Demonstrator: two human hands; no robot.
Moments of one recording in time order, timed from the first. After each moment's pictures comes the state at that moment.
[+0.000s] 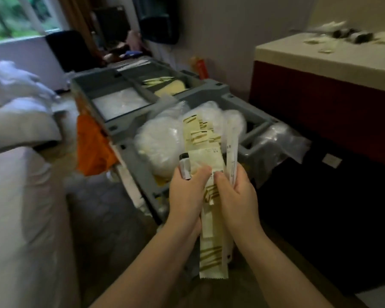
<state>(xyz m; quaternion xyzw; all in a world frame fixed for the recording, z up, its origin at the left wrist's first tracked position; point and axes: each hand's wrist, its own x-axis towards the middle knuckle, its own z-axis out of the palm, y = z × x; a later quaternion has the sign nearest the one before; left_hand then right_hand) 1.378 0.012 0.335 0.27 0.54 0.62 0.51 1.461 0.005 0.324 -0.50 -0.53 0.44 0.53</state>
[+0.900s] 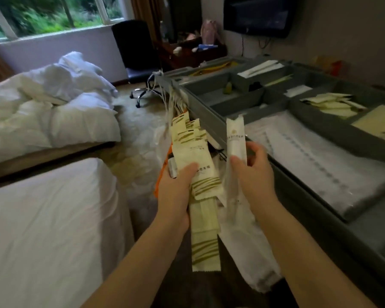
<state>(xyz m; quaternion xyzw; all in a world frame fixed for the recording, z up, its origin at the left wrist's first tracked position) 0.780 0.291 0.304 0.16 0.55 0.68 0.46 0.897 0.355 0.294 -0.52 -0.51 0.50 0.46</state>
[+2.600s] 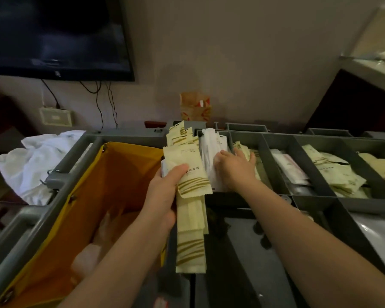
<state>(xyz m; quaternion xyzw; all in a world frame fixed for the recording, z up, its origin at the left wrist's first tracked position) 0.637 0.965 0.336 0.38 0.39 0.26 0.80 0.815 0.923 0.308 -0.91 -0.42 0.05 0.02</state>
